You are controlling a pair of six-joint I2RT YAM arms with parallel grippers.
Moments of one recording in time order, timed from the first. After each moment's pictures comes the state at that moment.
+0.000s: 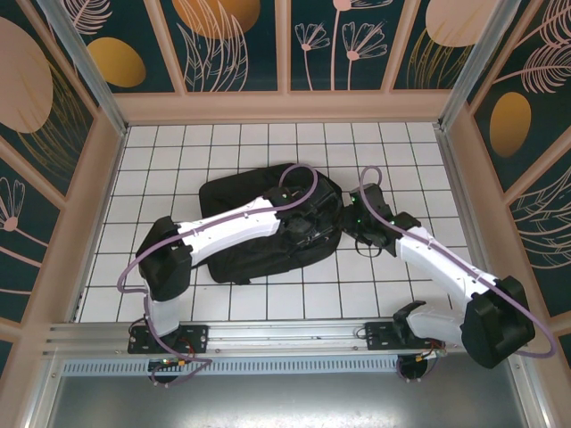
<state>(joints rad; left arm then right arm) -1.02 1.89 1.60 -0.81 -0.02 -1.44 0.53 1.18 0.76 -0.51 0.04 0.97</state>
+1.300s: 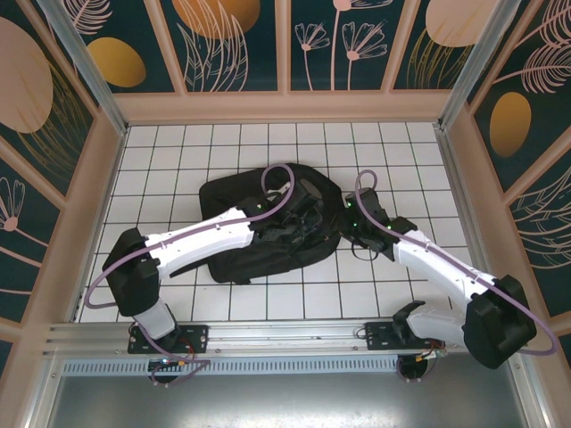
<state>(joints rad) -1.01 1.68 1.36 -0.53 -0.09 -1.49 0.58 1.17 0.73 -0.46 0.04 0.98</state>
